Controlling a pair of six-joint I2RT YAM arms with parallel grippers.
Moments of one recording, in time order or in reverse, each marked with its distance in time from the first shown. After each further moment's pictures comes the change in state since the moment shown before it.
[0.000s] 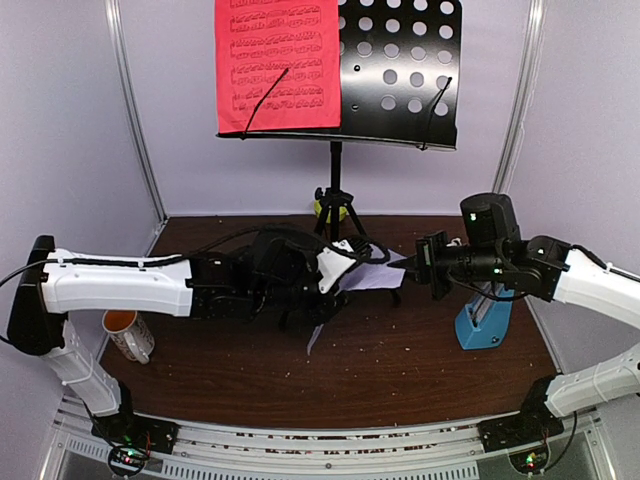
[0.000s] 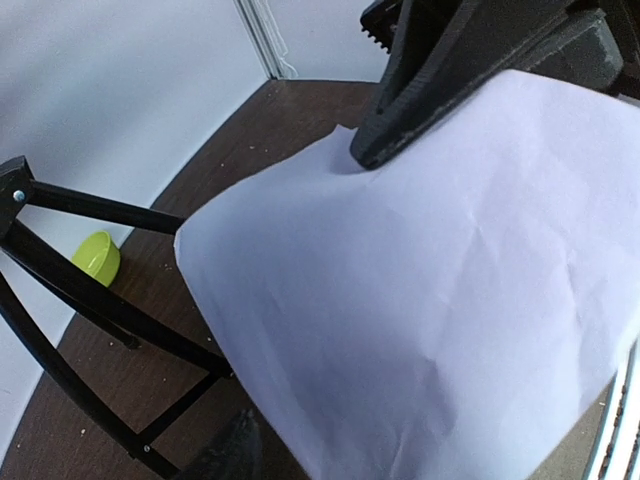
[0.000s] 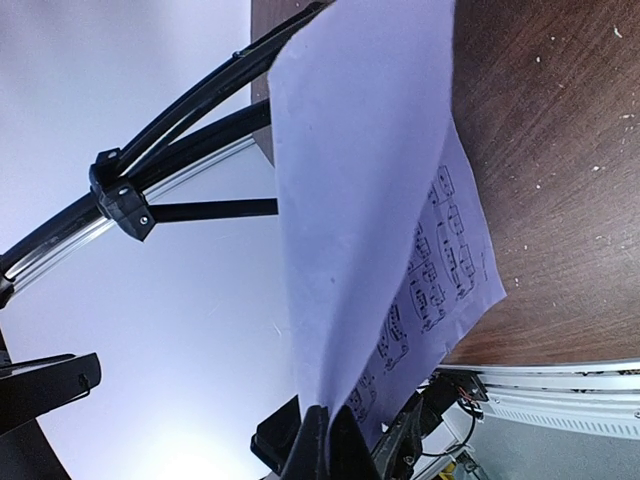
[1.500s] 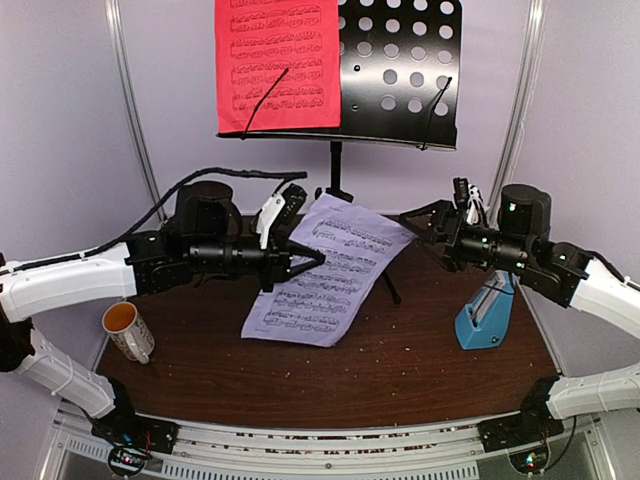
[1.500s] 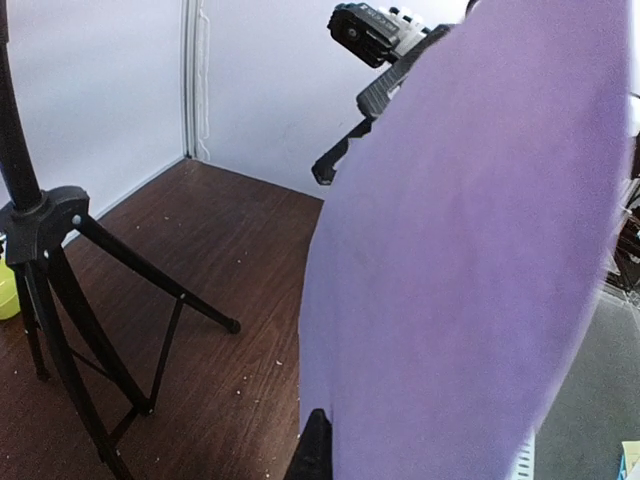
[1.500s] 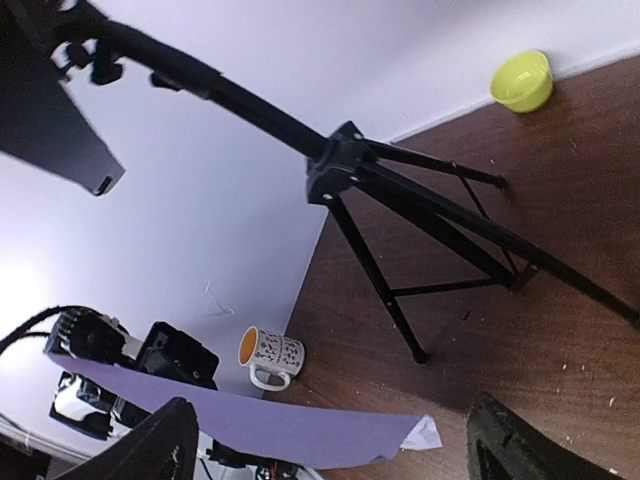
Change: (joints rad) left arm 0.241 -0.249 -0.138 0.117 0.576 -0.232; right arm -0.119 -0.113 -0.065 0.214 -0.032 -0.920
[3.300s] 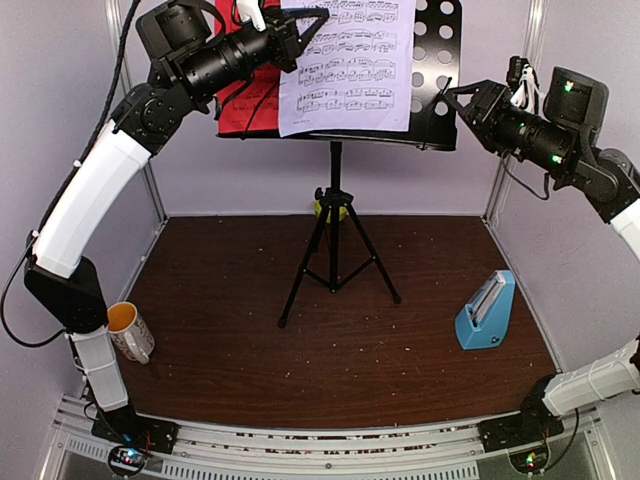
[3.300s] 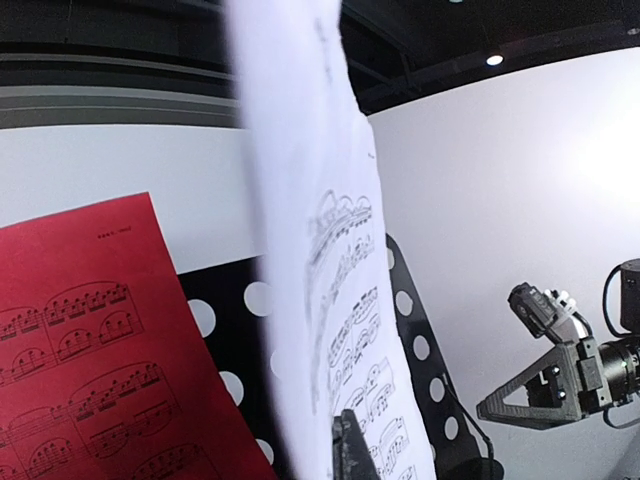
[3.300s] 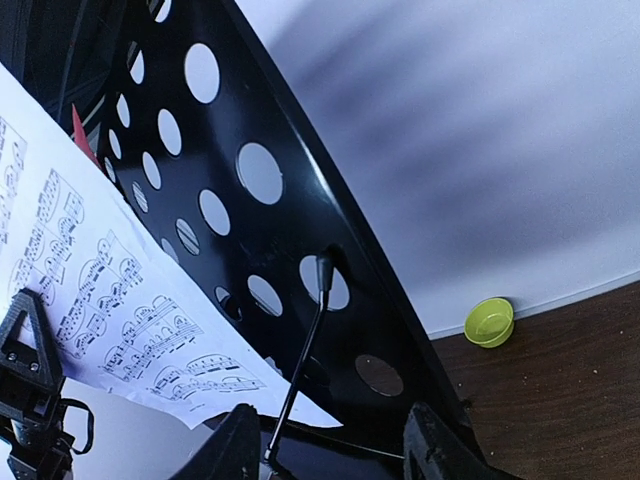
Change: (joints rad) left arm 0.050 0.509 1.375 -0.202 -0.246 0.227; right arm -0.007 0.190 0.755 -0.312 0.408 -0.241
